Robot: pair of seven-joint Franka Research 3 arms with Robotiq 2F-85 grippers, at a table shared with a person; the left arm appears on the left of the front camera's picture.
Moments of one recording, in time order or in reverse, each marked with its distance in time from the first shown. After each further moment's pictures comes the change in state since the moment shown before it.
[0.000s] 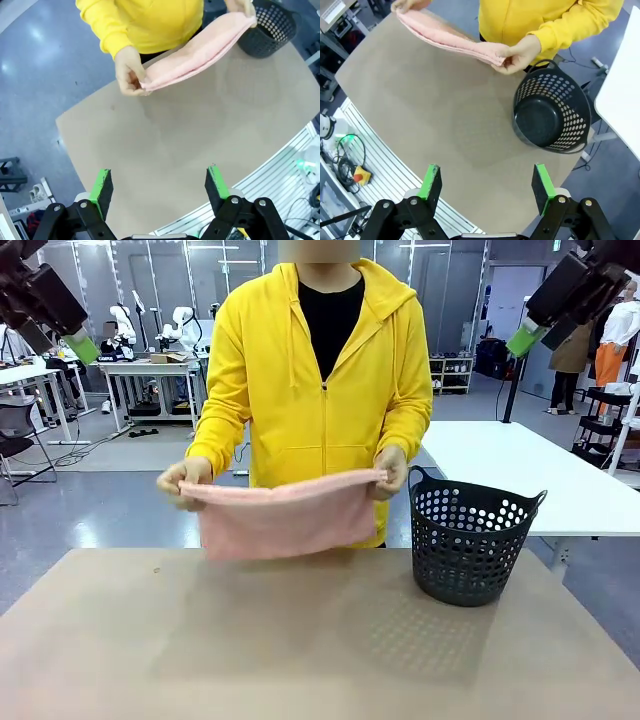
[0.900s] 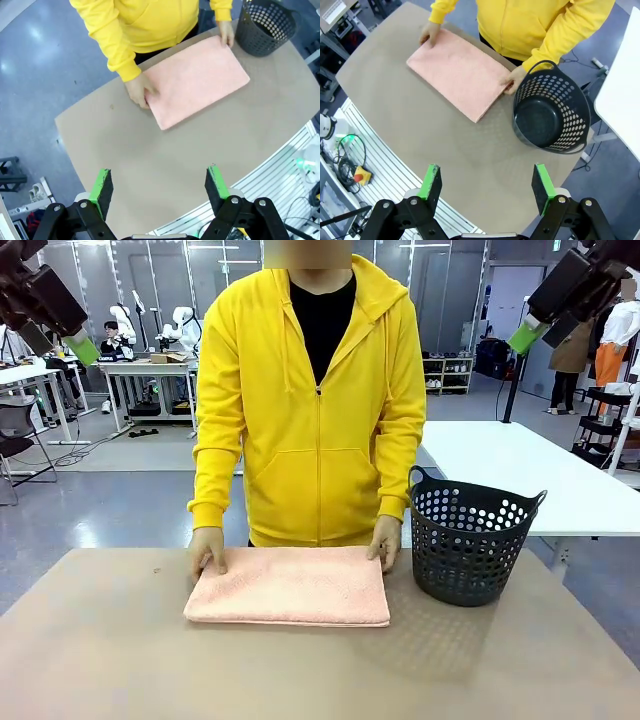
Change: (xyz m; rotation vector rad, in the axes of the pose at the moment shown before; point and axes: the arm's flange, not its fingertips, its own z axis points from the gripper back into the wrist) left arm 0.000 0.000 -0.001 -0.003 0.005 0.000; right arm 0.001 0.000 0.002 0.002 -0.003 0.002
